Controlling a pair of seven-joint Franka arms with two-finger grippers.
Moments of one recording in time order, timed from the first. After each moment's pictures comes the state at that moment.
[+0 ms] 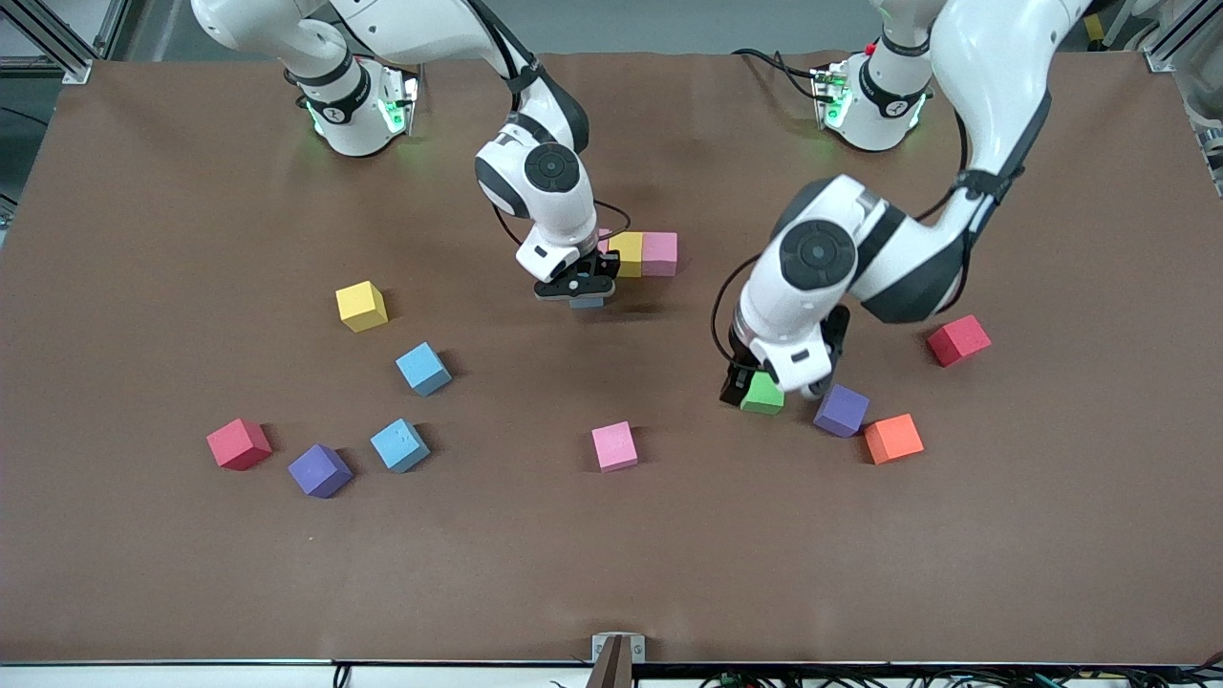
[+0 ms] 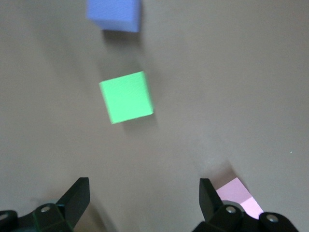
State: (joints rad) left arm -0.03 0.58 -0.60 -1.59 0.30 2.08 -1.81; right arm 0.79 0.48 0.09 -2.03 0.00 2.55 0.82
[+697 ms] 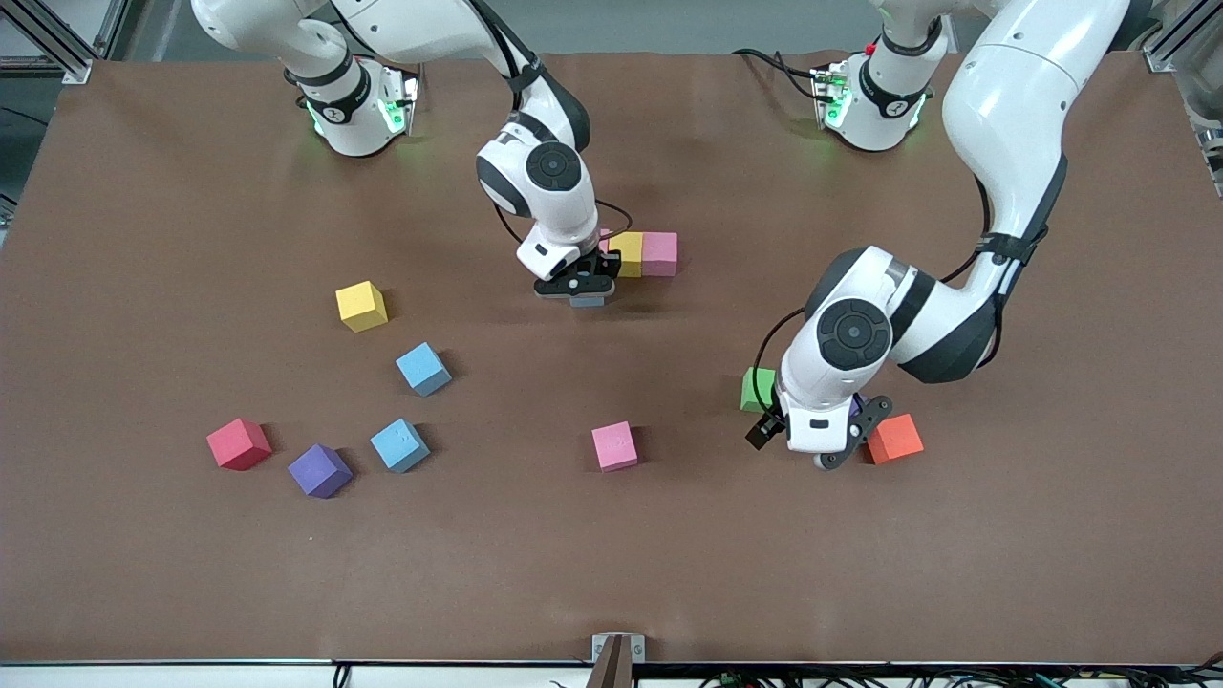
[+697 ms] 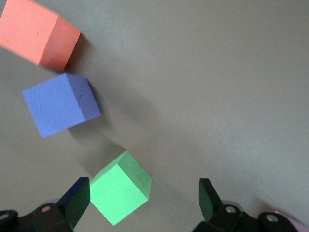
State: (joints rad) left arm -0.02 0.67 -0.51 -1.50 0.39 2.07 -1.31; right arm 0.79 0.48 0.09 -2.03 0.00 2.55 0.86
